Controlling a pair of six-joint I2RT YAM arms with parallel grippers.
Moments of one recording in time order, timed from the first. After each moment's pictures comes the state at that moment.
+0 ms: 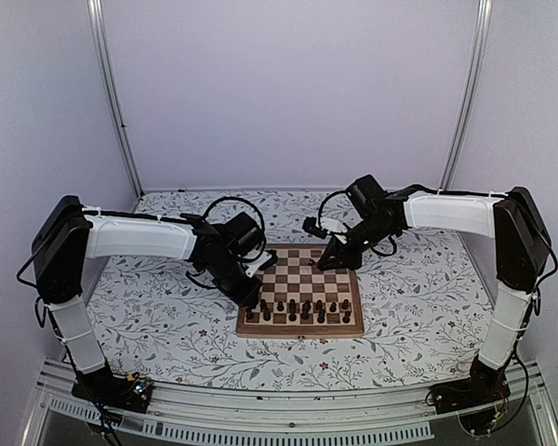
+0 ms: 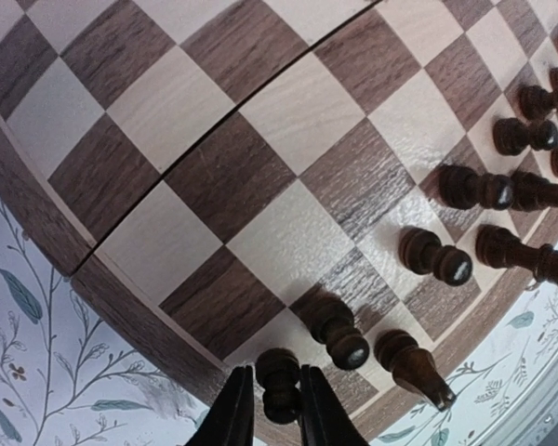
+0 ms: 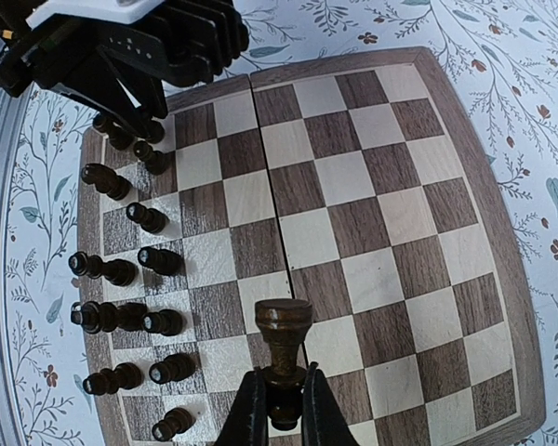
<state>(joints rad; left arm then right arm) -0.86 1.83 1.23 -0.65 0.09 -0.15 0.62 1.87 1.36 -0.55 -0.53 -0.59</state>
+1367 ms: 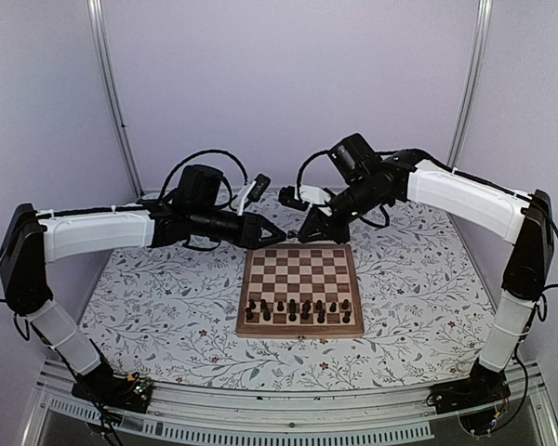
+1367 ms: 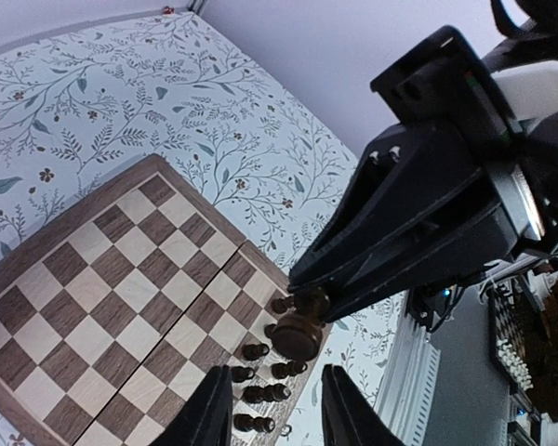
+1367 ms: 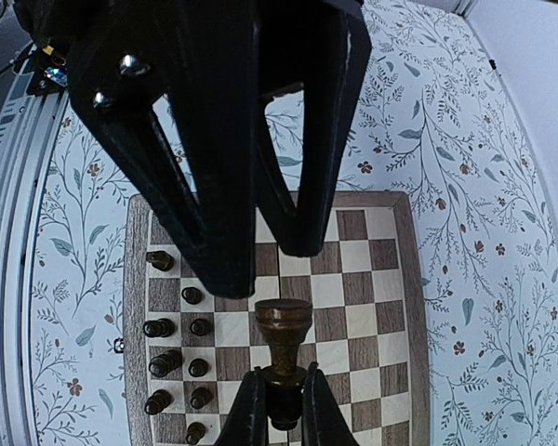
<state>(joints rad) -0.71 1.62 1.14 -0.03 0.55 -0.35 0.75 1.82 1.68 -0.79 -0.42 -0.67</state>
